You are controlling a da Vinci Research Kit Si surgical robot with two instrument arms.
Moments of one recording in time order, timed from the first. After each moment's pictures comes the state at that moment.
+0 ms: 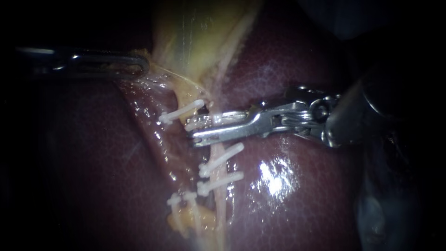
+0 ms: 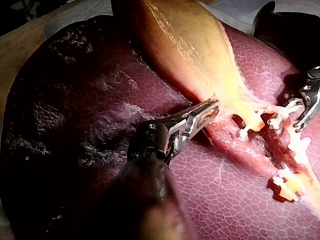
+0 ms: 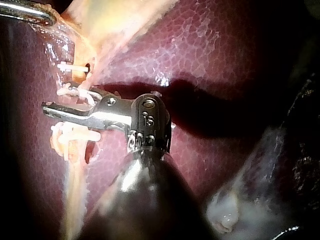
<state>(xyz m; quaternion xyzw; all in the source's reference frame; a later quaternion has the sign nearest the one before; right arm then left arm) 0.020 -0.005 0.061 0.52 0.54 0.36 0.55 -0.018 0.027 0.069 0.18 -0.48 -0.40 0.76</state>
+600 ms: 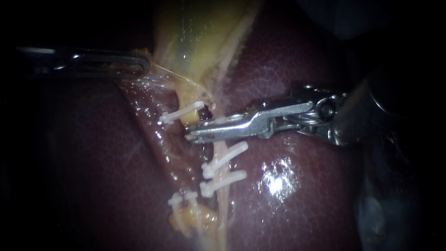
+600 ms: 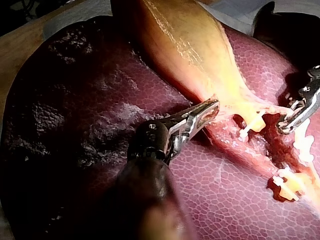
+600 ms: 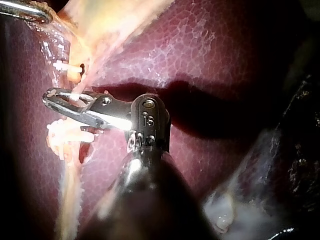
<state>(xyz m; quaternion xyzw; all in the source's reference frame) 0.019 -0.005 0.061 0.53 0.54 0.35 0.55 -0.018 0.027 0.069 0.18 -0.48 -0.40 0.76</state>
